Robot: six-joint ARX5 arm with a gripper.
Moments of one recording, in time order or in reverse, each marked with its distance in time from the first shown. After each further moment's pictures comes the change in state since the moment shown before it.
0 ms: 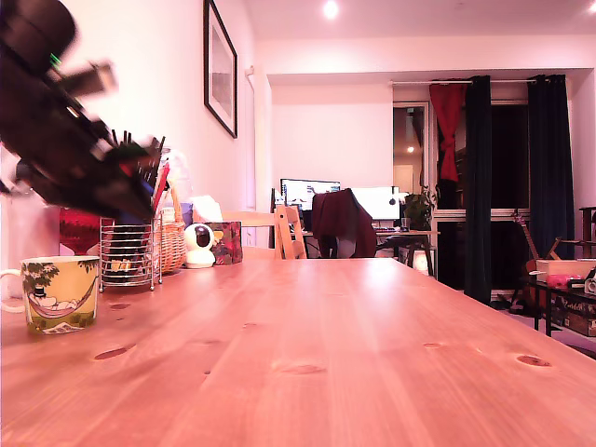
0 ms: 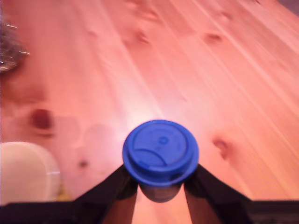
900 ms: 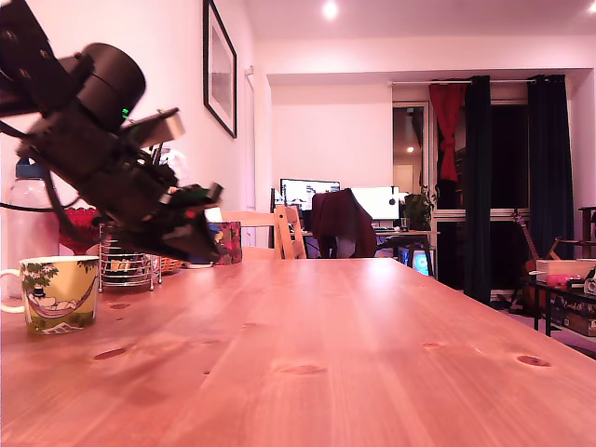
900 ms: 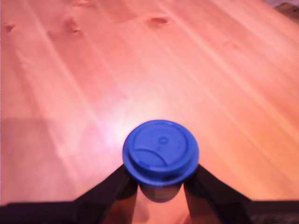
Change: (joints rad) arm -0.128 0.235 0.068 0.098 0.052 0.014
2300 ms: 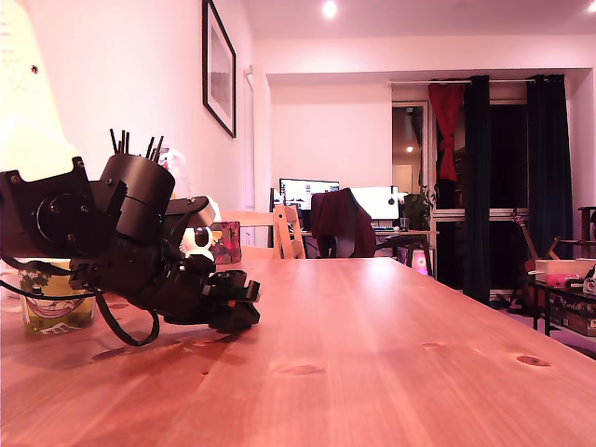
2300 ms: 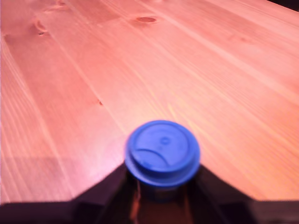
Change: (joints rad) arm -0.054 0.407 -0.006 0.612 0.004 0.000
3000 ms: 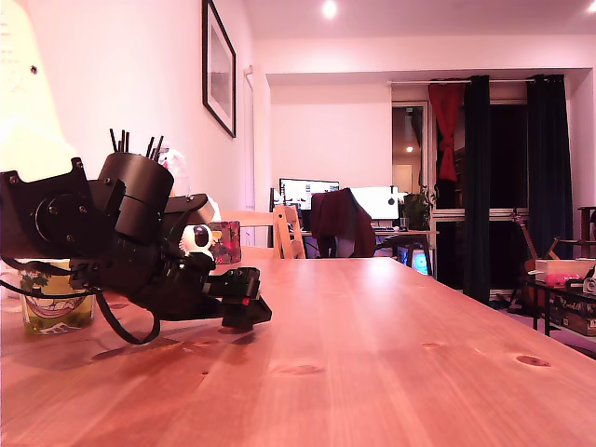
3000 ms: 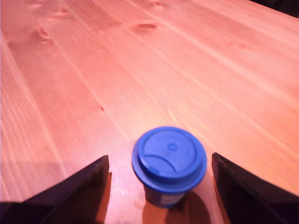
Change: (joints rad) arm 0.000 0.000 -0.005 0.021 -0.002 -0.001
